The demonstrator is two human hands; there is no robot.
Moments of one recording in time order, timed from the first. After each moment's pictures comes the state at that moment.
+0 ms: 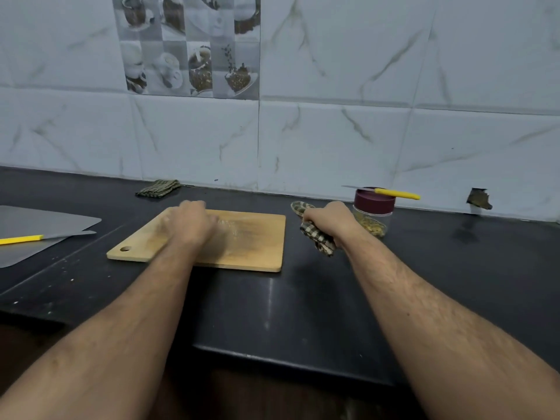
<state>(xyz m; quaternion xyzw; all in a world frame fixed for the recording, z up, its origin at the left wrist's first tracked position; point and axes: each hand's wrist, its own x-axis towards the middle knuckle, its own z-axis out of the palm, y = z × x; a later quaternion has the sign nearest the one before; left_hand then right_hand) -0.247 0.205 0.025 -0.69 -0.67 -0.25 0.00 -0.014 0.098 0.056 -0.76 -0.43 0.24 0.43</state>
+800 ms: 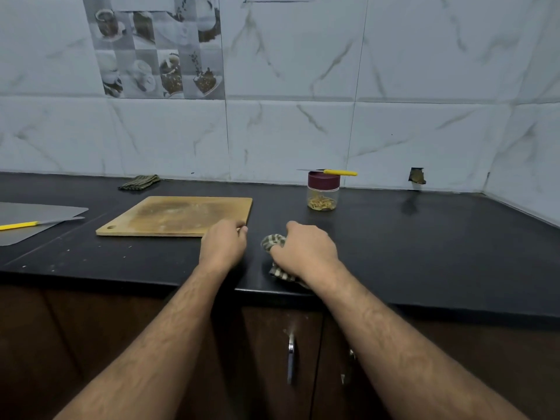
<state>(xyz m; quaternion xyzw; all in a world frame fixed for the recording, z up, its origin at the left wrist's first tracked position) -0.171 0.027 -0.008 -0.77 -0.52 -0.35 -0.08 -0.052 -0.087 0.032 -0.81 -0.55 -0.01 0.18</state>
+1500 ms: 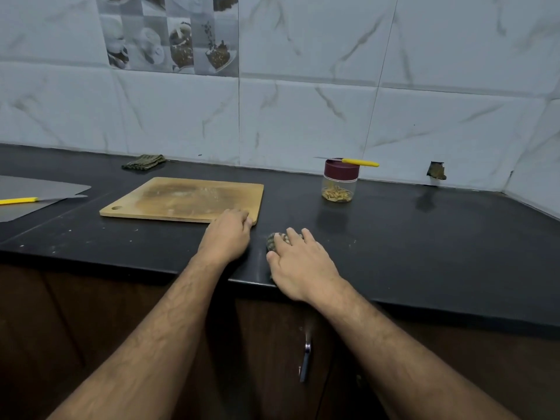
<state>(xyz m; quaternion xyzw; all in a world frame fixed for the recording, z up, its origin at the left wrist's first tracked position) -0.193 0.050 -0.017 -0.82 -0.50 -0.27 -0.11 -0.072 -0.064 -0.023 -0.76 -0.64 -0.01 0.11</state>
